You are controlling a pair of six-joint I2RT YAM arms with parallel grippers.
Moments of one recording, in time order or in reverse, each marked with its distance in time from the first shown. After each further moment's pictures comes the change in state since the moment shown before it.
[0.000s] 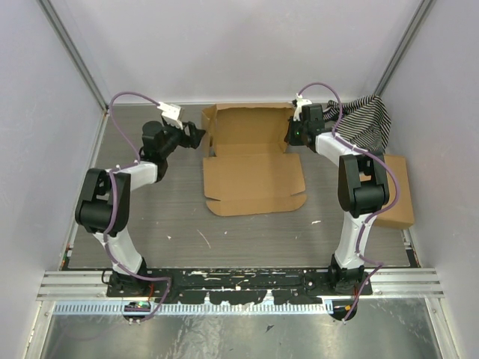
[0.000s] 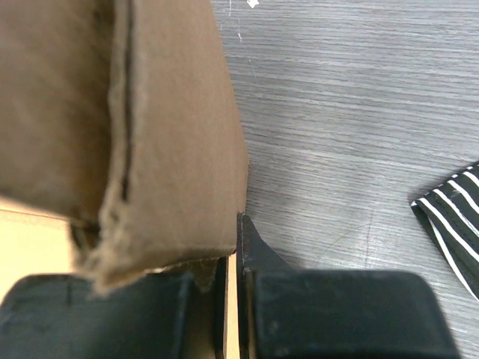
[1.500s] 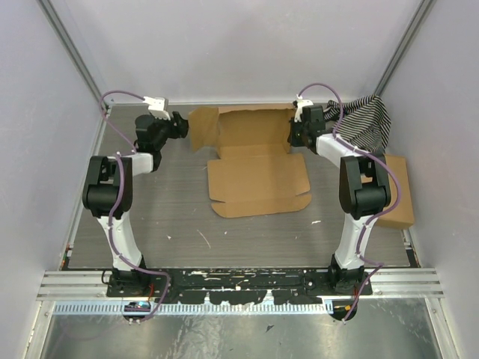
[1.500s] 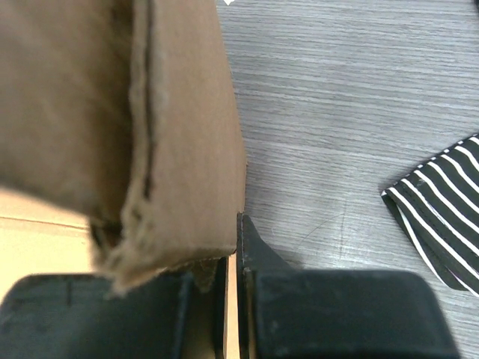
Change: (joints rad) left arm 0.118 0.194 0.171 0.000 -0.062 -0.098; right arm 0.000 -0.028 -0.038 0.019 0.055 -0.044
